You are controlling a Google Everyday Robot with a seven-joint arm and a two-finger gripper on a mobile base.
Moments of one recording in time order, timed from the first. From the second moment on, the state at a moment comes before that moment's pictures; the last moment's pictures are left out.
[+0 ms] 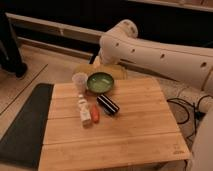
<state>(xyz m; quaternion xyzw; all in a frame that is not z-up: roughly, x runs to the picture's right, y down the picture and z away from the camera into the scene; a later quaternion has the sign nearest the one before) 0.009 -0.138 0.702 -0.10 -0.05 0.59 0.80</state>
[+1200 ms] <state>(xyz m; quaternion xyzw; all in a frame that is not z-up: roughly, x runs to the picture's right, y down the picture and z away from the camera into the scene) 0.058 -0.128 0.818 -0.12 -0.02 0.61 0.78</state>
